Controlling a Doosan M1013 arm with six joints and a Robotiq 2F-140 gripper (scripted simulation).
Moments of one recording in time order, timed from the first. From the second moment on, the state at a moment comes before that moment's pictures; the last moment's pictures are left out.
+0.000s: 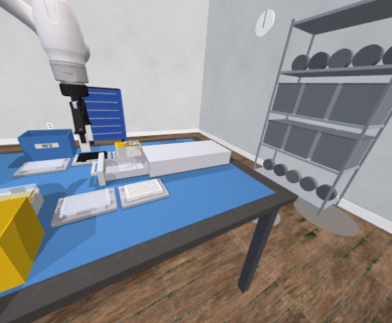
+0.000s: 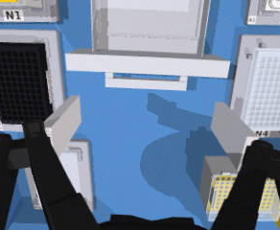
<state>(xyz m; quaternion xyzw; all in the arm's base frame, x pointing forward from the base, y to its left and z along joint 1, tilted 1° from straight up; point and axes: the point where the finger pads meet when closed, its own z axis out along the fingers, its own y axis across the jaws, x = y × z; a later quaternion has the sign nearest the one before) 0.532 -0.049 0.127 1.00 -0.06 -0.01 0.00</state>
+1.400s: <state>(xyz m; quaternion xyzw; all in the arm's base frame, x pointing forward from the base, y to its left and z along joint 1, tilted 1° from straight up) 0.611 -0.166 0.130 1.00 -0.04 -0.01 0.00</state>
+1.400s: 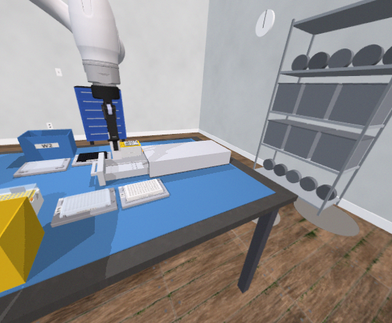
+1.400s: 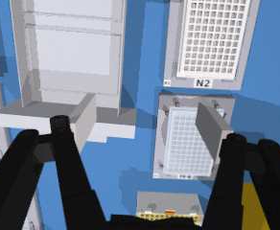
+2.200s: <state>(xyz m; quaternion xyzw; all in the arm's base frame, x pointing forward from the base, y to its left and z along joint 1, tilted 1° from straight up) 0.656 -0.233 0.132 1.00 -0.04 -0.01 0.00</state>
